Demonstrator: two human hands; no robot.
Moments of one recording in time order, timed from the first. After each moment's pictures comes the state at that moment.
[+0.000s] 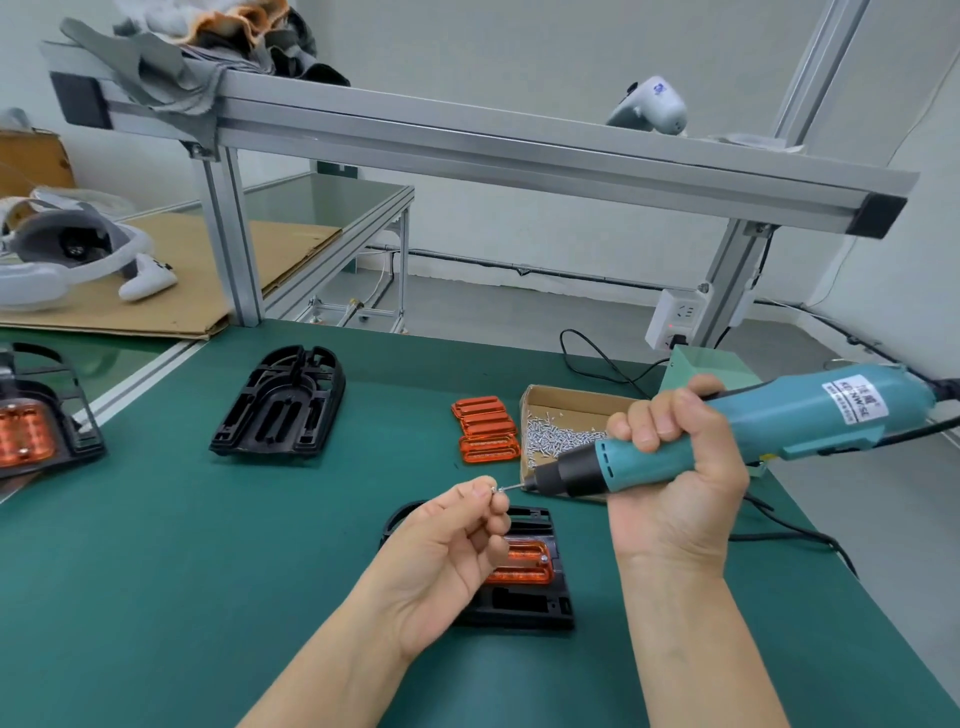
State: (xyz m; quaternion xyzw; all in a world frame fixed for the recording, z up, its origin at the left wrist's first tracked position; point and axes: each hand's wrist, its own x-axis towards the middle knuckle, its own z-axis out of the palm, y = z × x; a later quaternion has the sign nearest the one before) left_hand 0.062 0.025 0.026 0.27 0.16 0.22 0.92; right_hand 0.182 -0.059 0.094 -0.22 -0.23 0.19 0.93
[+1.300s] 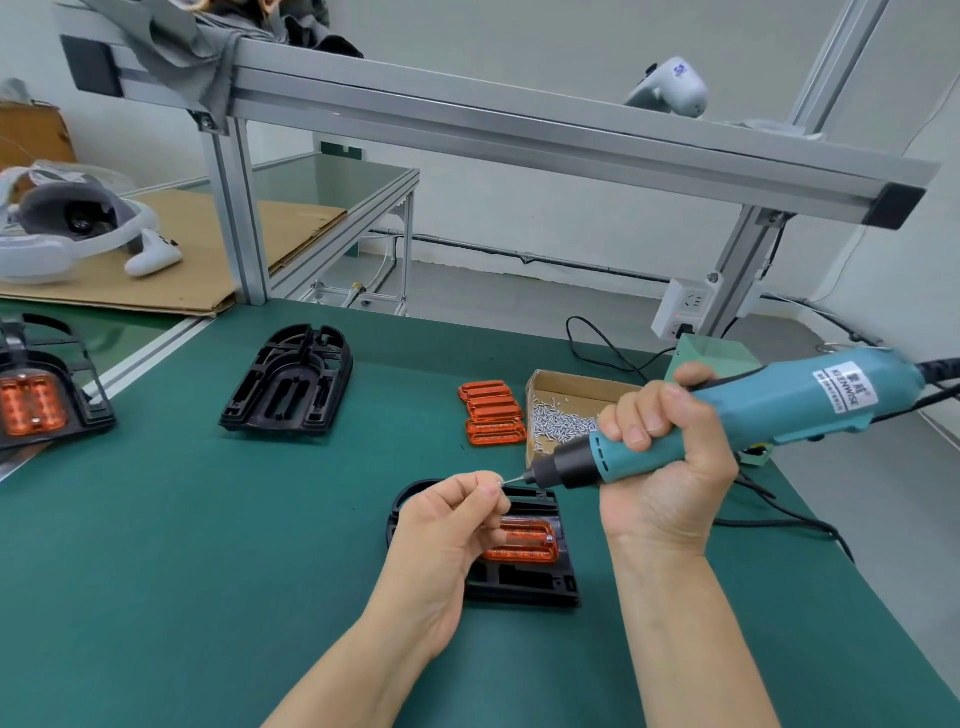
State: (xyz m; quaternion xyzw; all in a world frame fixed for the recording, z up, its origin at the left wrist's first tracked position) left_hand 0.056 0.007 0.021 0.44 0.23 0.35 0.79; right_hand 0.174 -0.054 0.087 -0.24 -0.26 0.19 0.92
